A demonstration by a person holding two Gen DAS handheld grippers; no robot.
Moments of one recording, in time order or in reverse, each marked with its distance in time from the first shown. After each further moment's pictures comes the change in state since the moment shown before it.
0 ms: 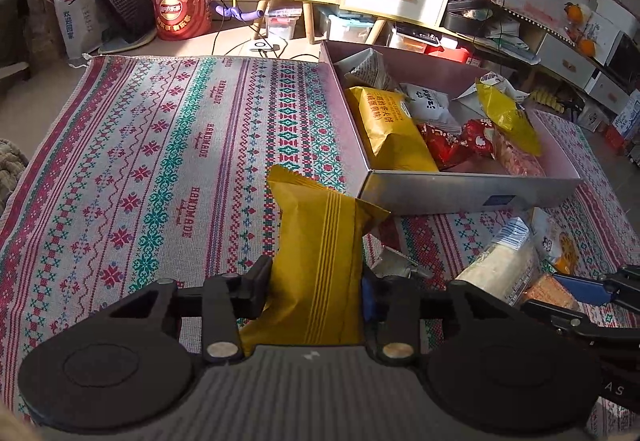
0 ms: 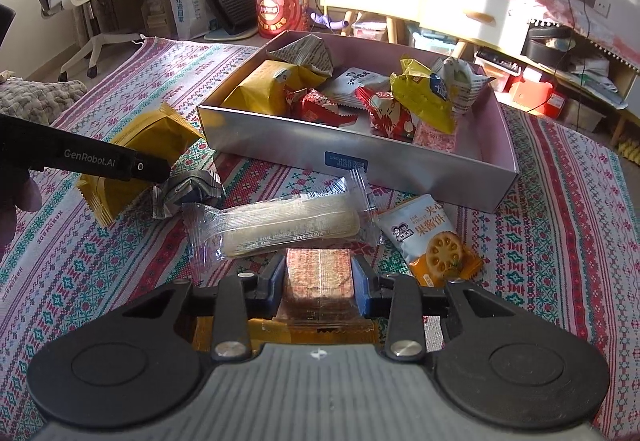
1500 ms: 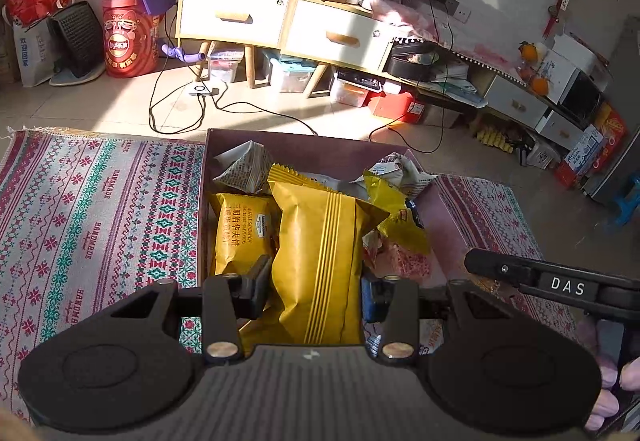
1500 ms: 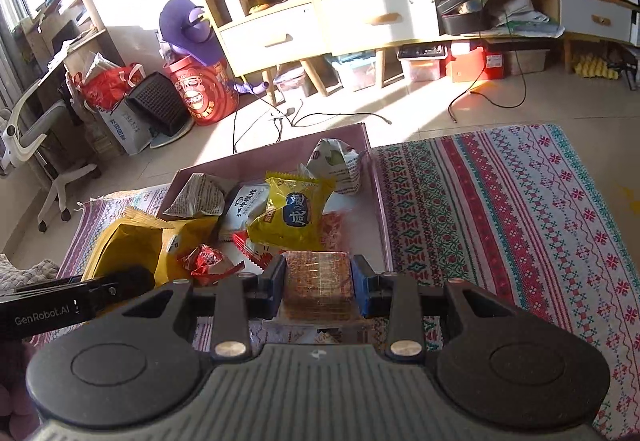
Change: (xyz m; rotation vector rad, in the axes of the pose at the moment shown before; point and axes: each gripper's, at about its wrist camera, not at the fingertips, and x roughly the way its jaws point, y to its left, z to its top) left arm 0.003 -0.068 0.064 -0.007 -0.104 -0.153; right arm 0.003 -0.108 0.059 0.405 -0.120 0.028
